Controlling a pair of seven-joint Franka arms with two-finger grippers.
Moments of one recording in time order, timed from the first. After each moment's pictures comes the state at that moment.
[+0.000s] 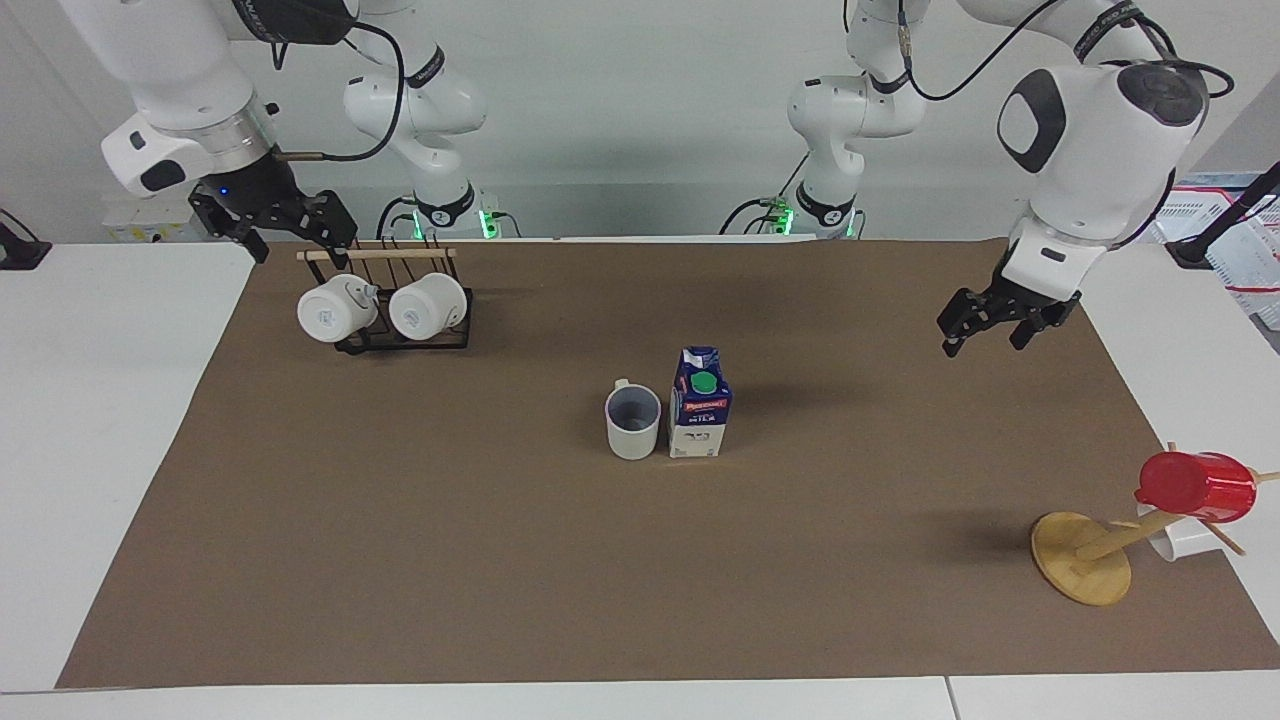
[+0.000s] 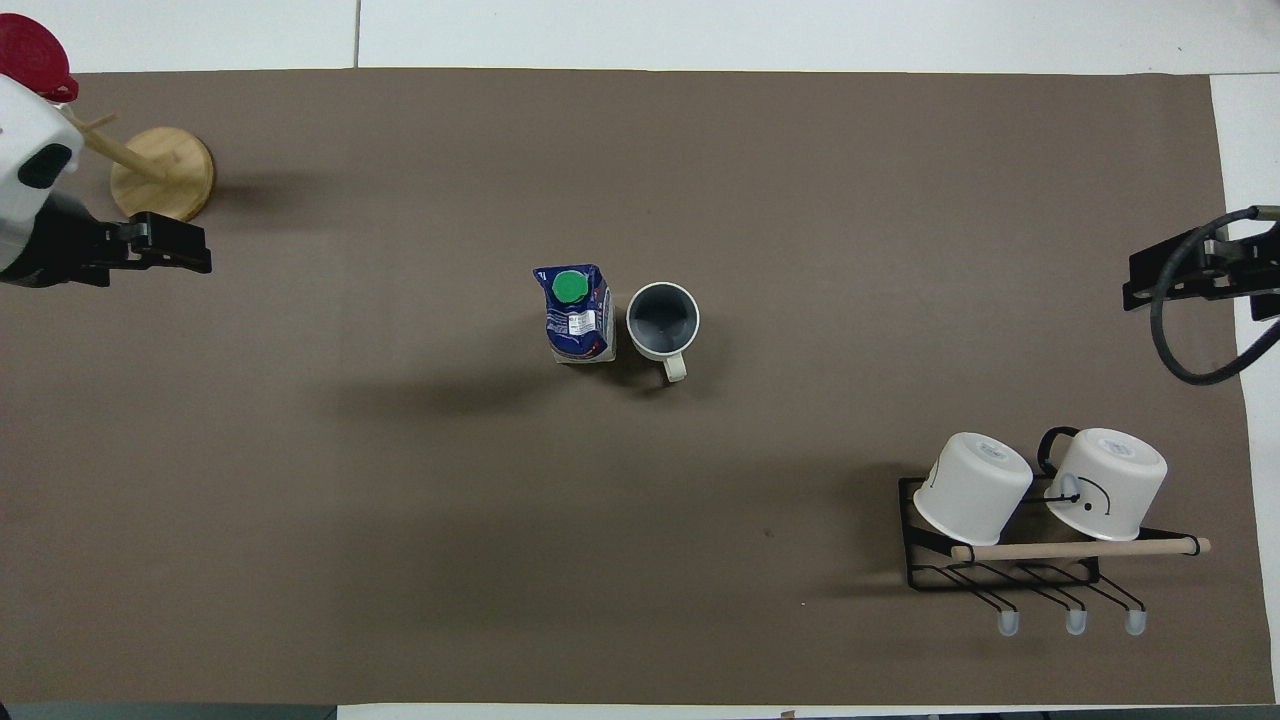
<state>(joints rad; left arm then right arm) -0.07 0.03 0.02 -1.70 -0.03 1.80 -0.07 0.02 0.02 -0.01 -1.48 -0.03 1.43 0.12</state>
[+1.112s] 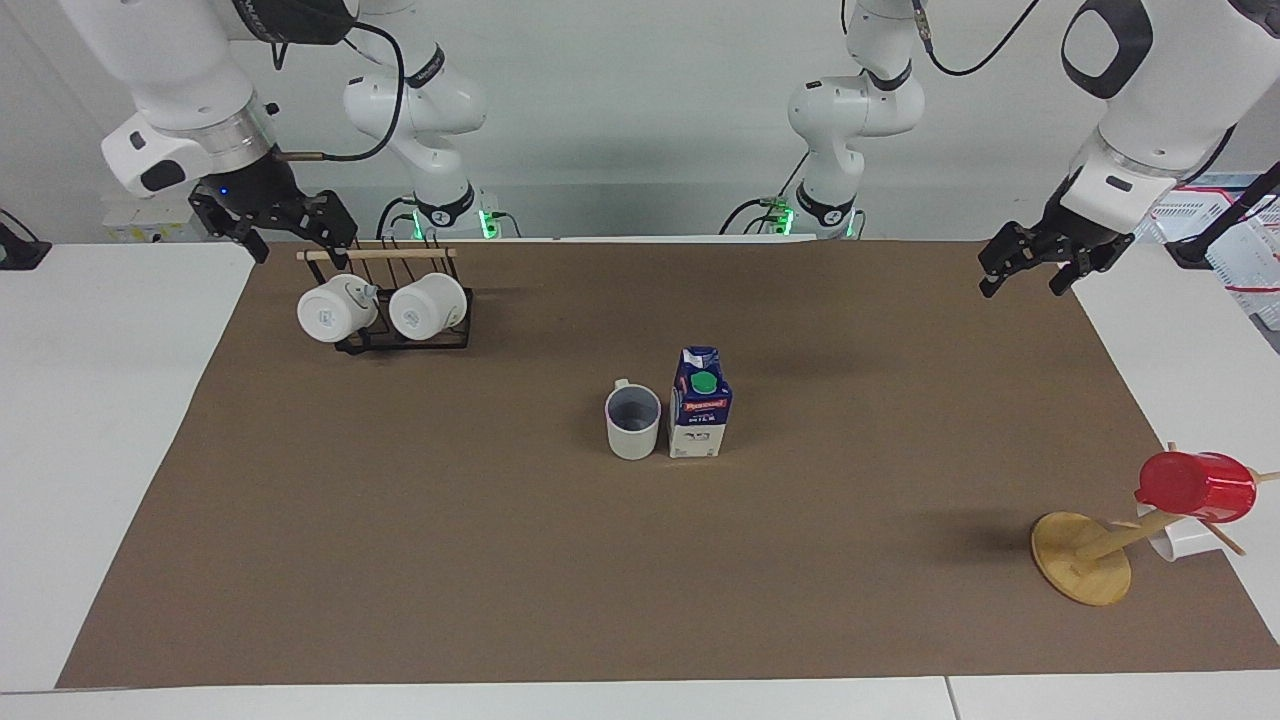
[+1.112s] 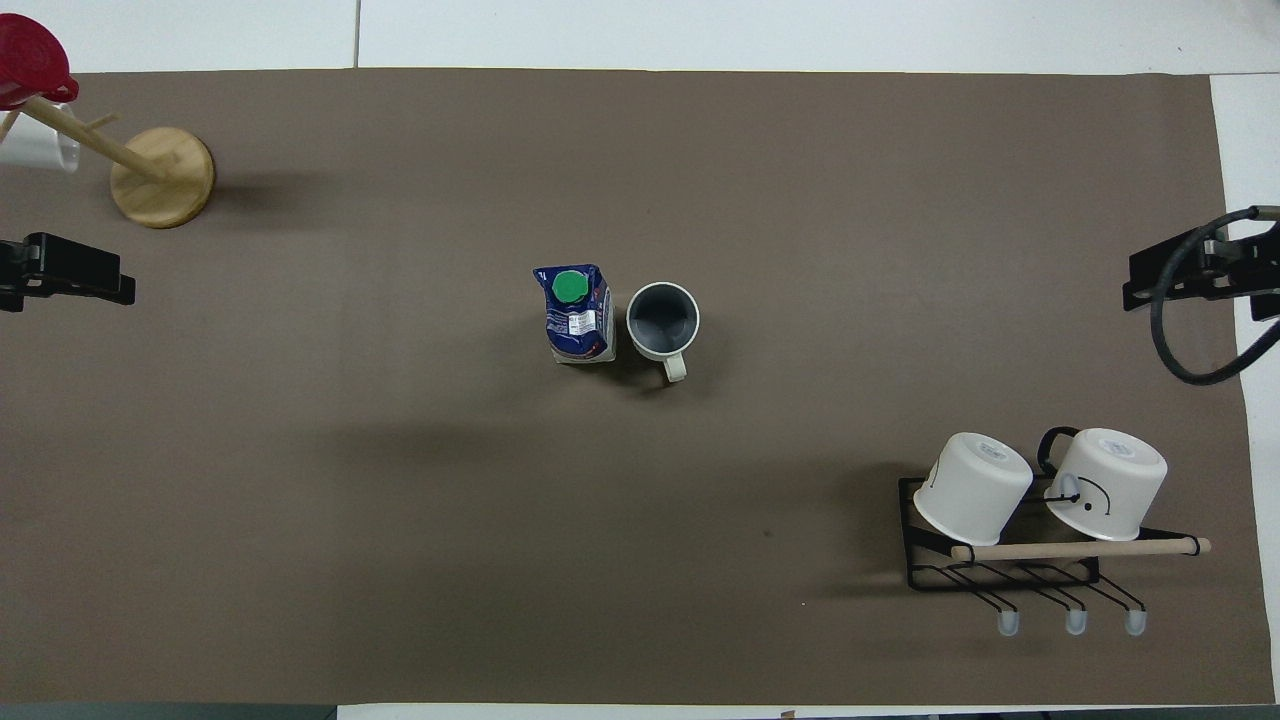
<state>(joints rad) -0.03 0.00 0.02 -1.60 -0.04 1.59 0.03 0.02 0.02 -0.01 -1.48 -0.03 1.43 0.12</state>
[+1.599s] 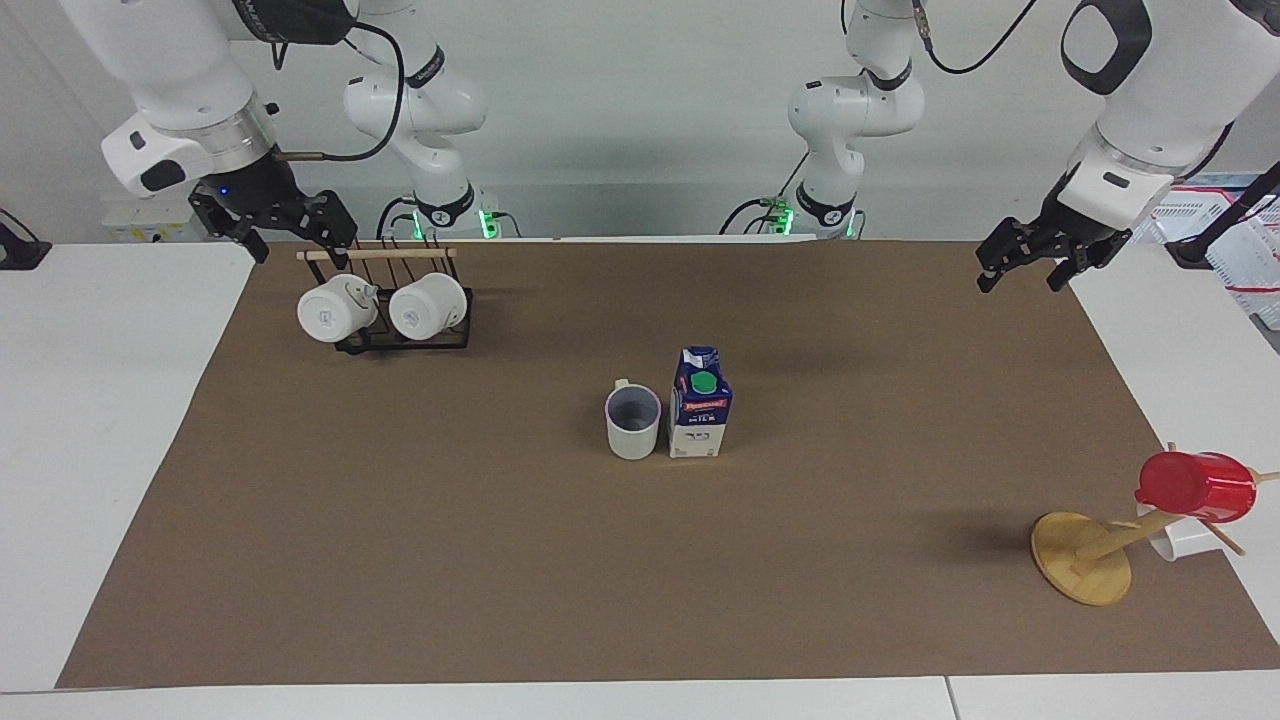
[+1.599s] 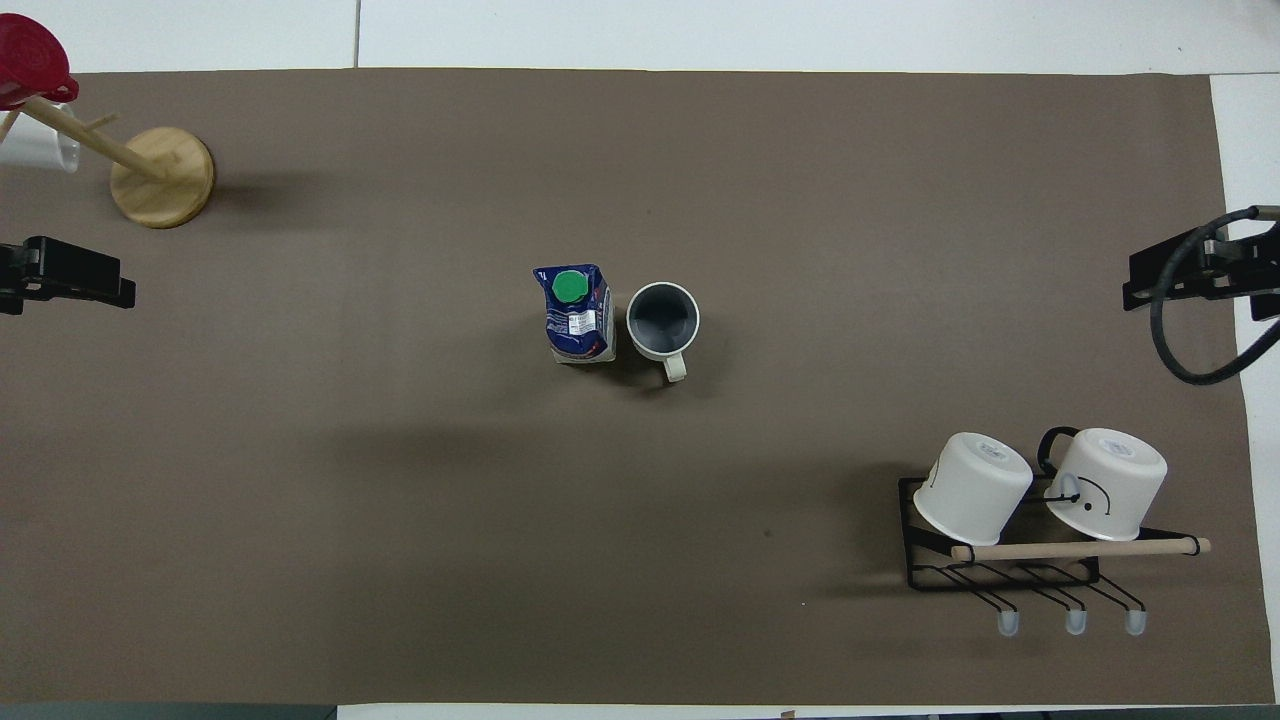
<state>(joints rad) -0.03 0.00 0.02 -1.60 -0.04 1.59 0.03 0.02 0.02 -0.01 -1.48 -0.03 1.43 0.12</state>
